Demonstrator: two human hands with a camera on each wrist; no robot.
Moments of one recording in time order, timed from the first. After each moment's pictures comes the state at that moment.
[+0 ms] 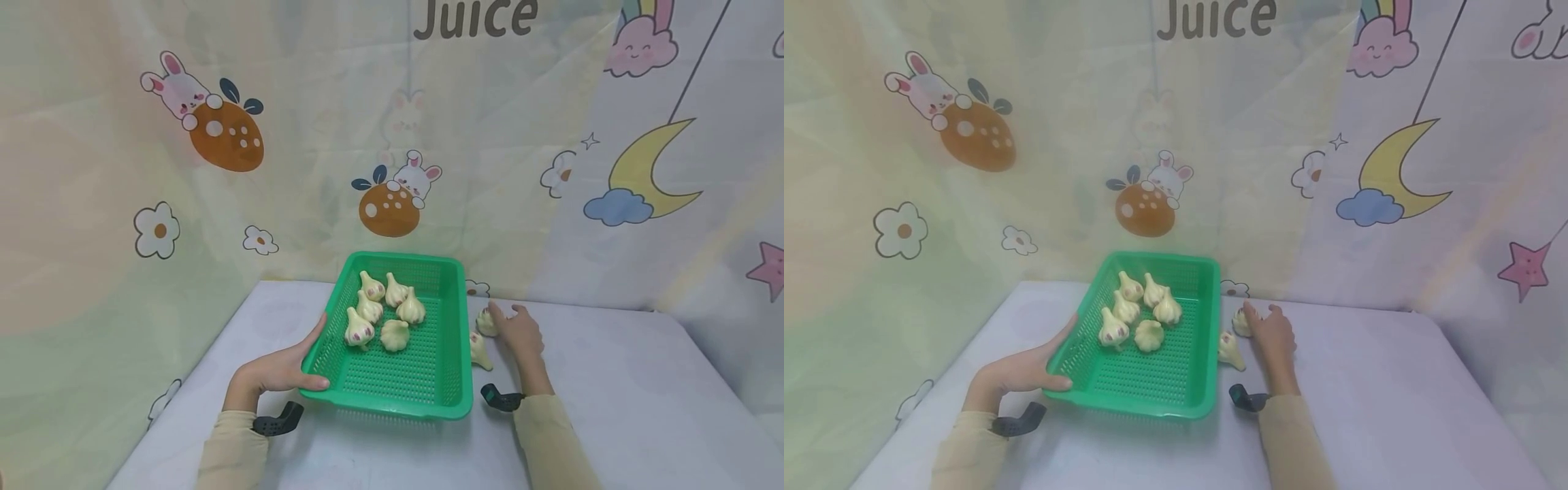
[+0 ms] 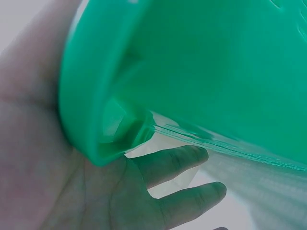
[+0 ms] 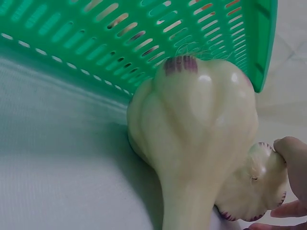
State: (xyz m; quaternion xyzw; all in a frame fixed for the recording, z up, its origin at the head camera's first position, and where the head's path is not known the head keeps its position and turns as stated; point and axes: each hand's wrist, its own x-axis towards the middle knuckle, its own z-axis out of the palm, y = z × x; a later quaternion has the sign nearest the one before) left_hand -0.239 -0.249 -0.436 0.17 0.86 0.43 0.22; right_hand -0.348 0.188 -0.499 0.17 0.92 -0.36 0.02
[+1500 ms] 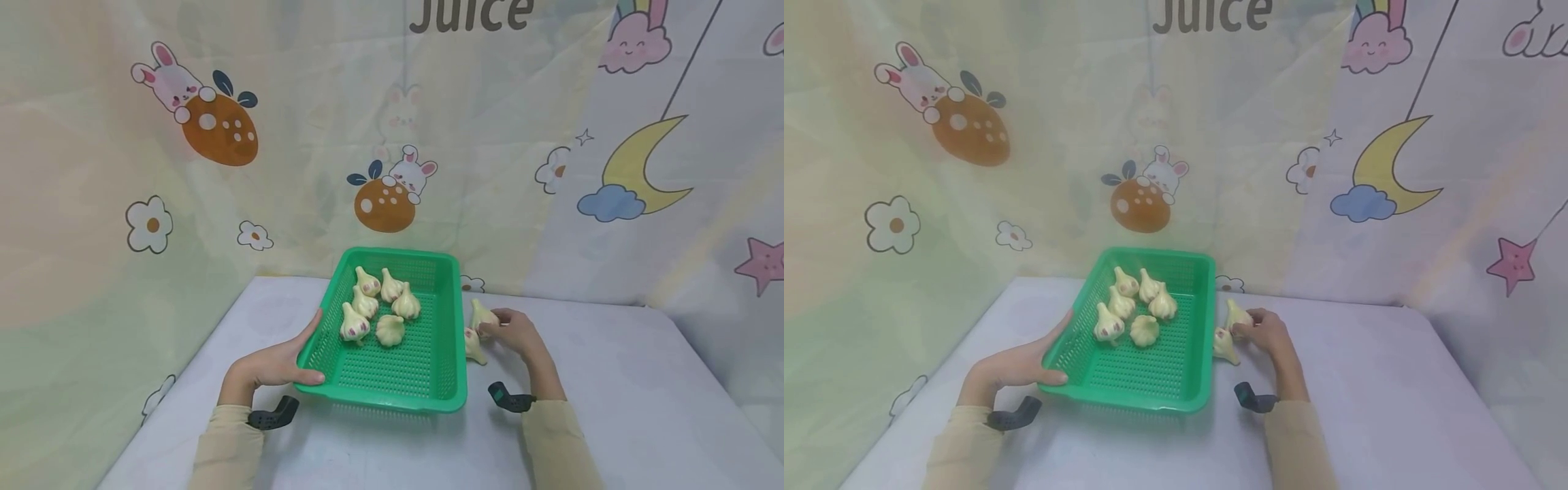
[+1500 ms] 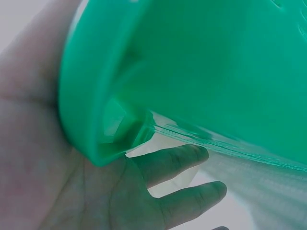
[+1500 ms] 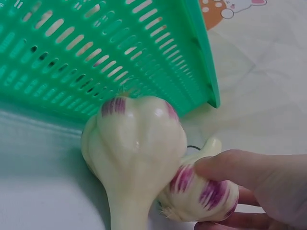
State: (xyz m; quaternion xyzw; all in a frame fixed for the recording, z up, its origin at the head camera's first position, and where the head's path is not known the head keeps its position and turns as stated) left_hand -0.240 -0.250 -0.438 0.15 0.87 0.42 0.22; right_hand -0.326 0.198 -0.480 0.04 0.91 -0.40 0.10
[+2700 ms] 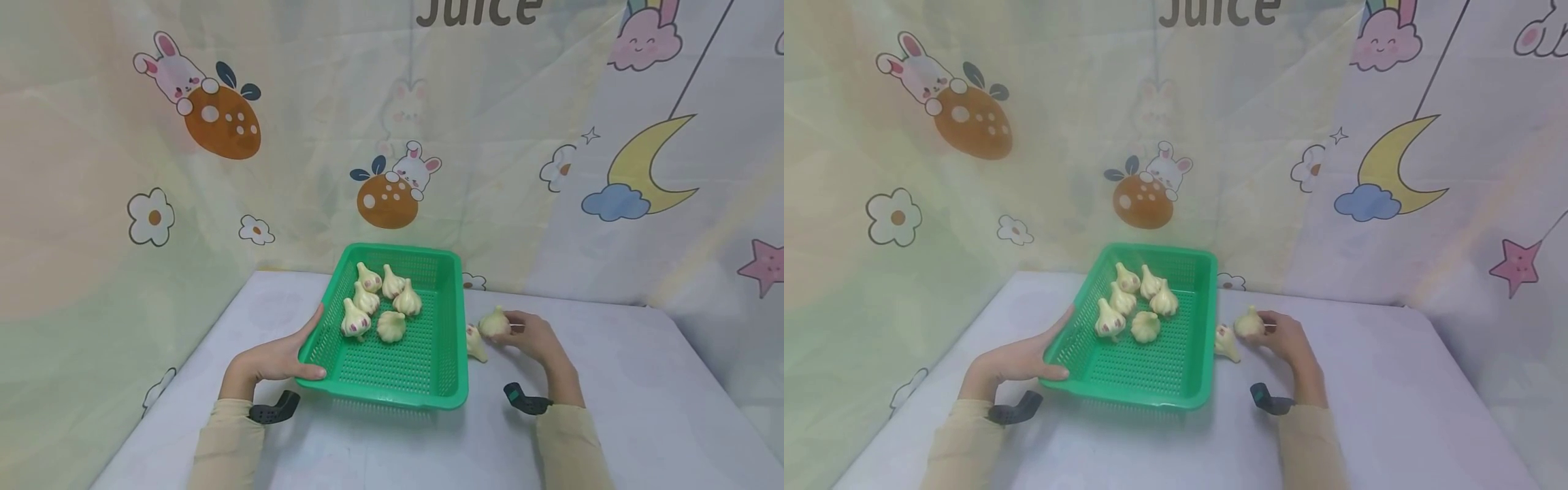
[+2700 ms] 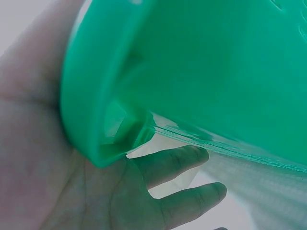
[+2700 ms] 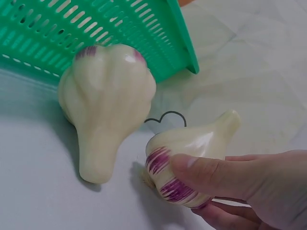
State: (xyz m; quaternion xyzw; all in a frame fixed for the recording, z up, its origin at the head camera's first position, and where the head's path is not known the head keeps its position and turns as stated) left_hand -0.240 -0.249 -0.432 0.17 0.86 0.43 0.22; right_hand -0.322 0.227 -0.489 -0.05 0.93 -0.35 0.07
